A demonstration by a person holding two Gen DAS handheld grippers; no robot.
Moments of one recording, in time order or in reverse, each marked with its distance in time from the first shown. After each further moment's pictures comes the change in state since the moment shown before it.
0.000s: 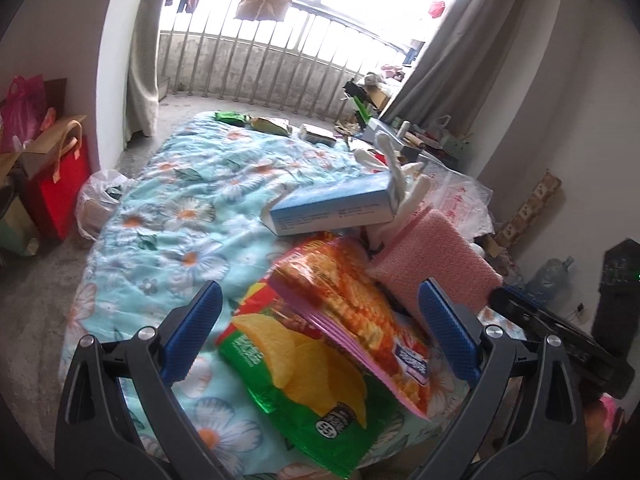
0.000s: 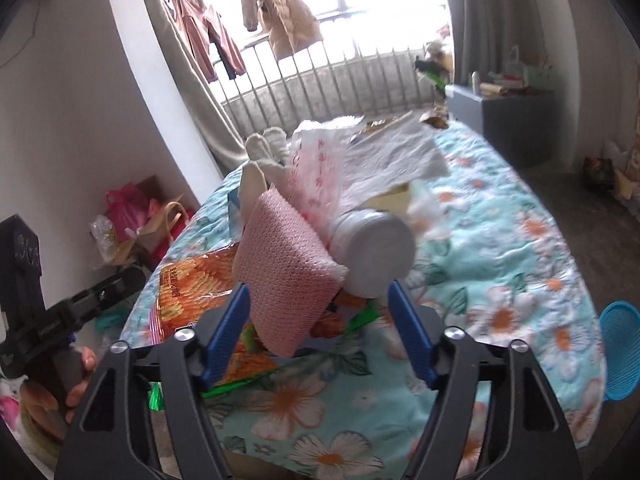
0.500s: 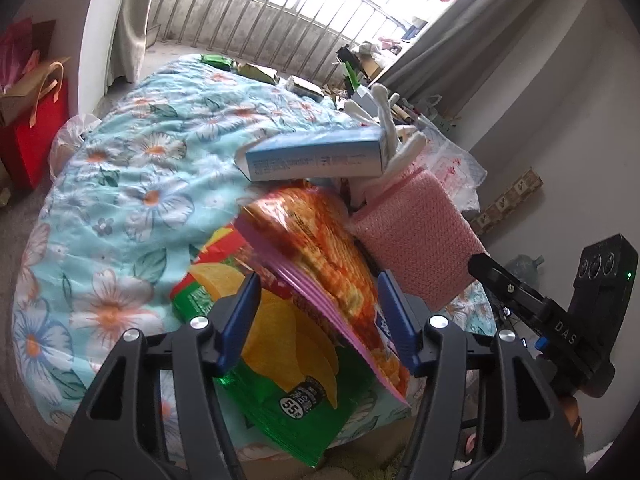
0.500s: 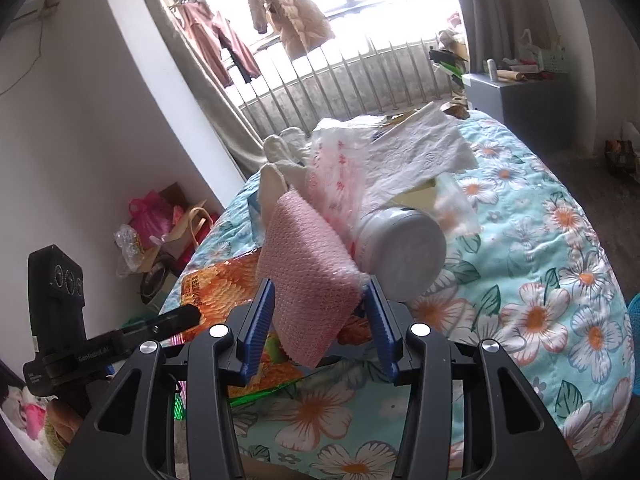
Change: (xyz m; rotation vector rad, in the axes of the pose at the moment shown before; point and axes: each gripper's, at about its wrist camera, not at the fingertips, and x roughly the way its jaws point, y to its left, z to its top) left arm 0.022 0.007 -0.015 -0.111 0.130 -0.093; right arm 0.004 -0.003 0.002 0.049 -0.003 0.097
